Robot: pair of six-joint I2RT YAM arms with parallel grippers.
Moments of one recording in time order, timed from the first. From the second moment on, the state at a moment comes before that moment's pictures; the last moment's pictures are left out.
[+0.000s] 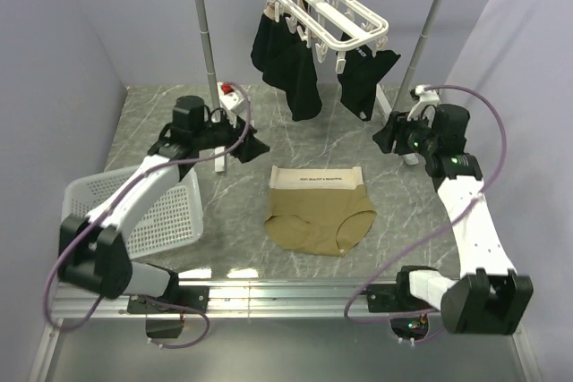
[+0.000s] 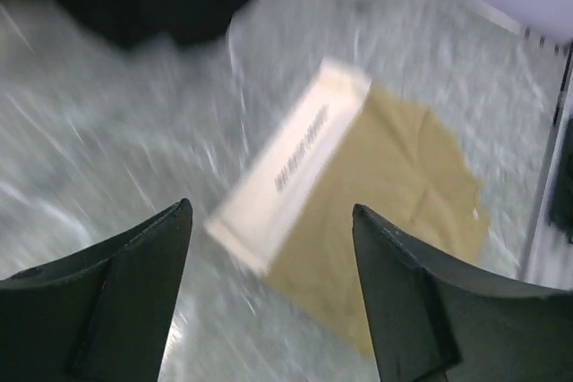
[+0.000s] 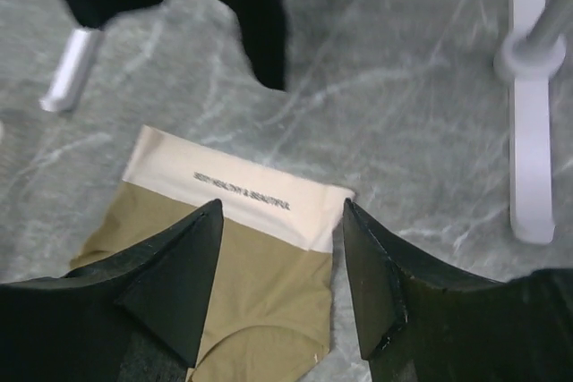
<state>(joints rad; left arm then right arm) -0.33 1.40 1.07 -0.08 0.74 0.06 -0.05 1.14 1.03 -0.39 -0.46 0.04</state>
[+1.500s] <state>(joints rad) -0.57 1.88 1.69 0.58 0.45 -0.17 0.33 1.20 1.46 -0.11 -0.43 0.14</state>
